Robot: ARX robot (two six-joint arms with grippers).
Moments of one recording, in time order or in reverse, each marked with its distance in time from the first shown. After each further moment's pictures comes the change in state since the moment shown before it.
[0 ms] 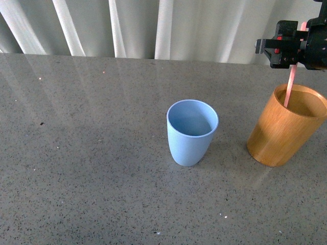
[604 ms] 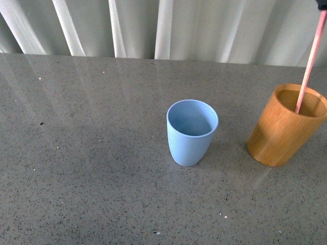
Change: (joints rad) left arm 0.000 0.000 0.000 0.000 0.000 0.000; right arm 0.028 -0.248 -0.018 -0.053 0.106 -0.104
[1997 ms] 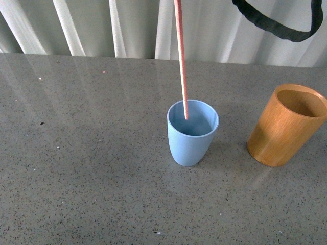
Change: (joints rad) left arm 0.000 0.000 0.000 0.000 0.000 0.000; right arm 0.388 0.113 0.153 0.007 0.014 0.046
